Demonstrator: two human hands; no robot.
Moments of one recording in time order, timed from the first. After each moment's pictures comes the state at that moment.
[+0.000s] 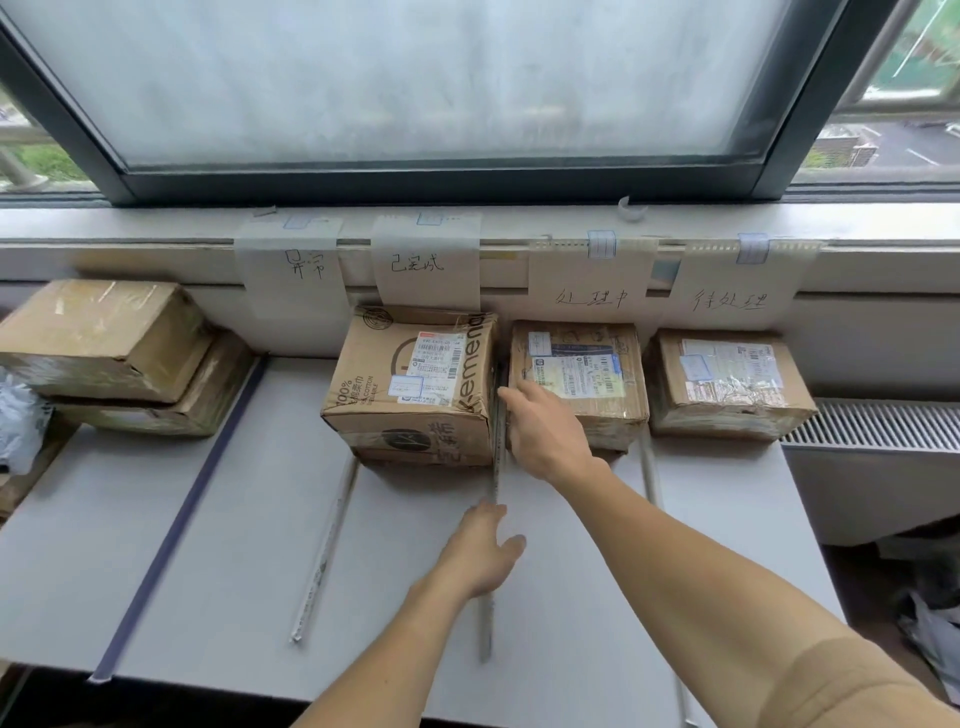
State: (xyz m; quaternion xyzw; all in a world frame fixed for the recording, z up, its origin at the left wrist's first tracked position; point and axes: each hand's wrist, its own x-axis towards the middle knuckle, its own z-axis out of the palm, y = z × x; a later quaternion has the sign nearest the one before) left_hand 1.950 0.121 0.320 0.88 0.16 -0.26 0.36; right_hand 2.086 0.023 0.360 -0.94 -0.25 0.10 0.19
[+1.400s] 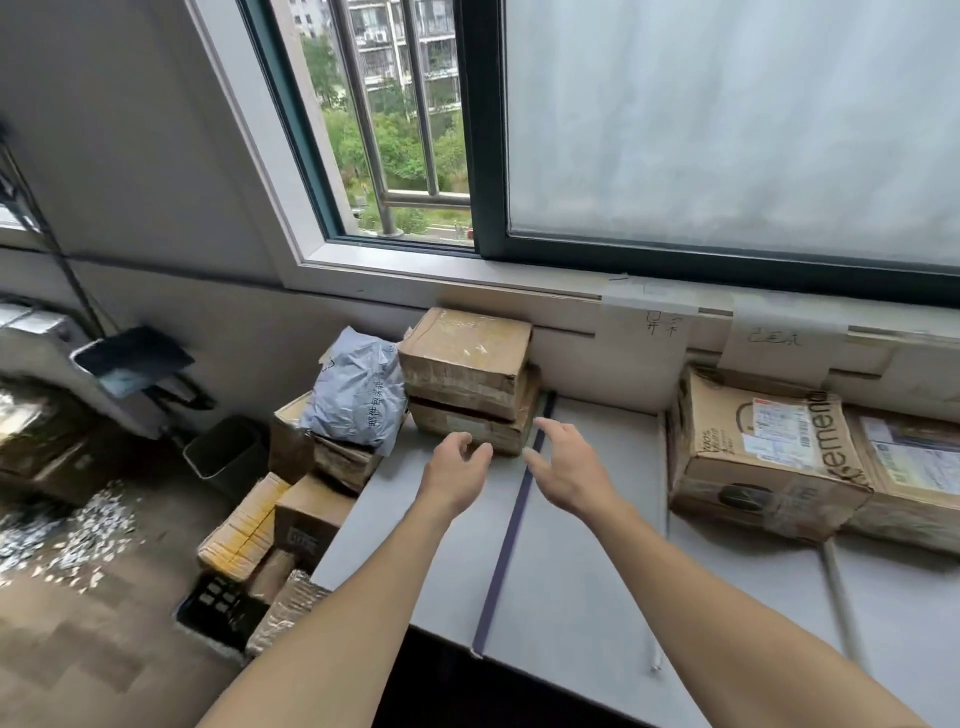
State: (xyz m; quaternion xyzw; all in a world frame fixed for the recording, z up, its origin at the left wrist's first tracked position) left_hand 1.803 0.590 0.438 0.79 0.36 0.04 0.50; right_hand 1.889 0.441 0.439 -0.91 -0.23 0.17 0.31
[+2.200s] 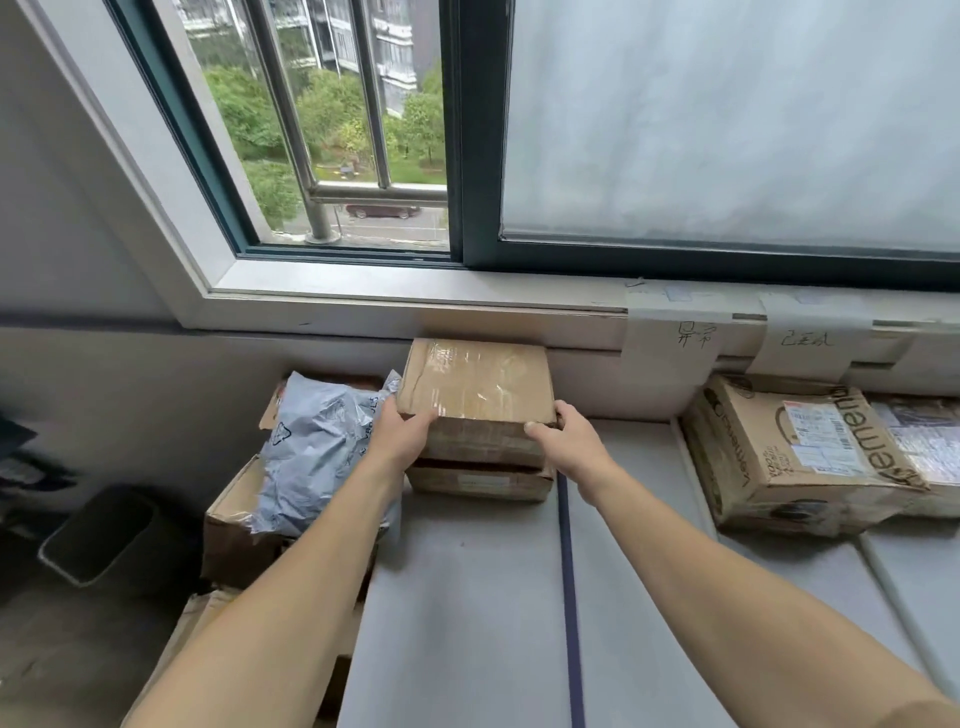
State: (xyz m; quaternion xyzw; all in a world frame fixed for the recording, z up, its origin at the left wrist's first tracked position) left_hand 1.934 0.810 0.425 0.72 0.33 0.01 0.61; right_hand 1.980 0.589 0.430 -0.83 0.06 0.22 0.51
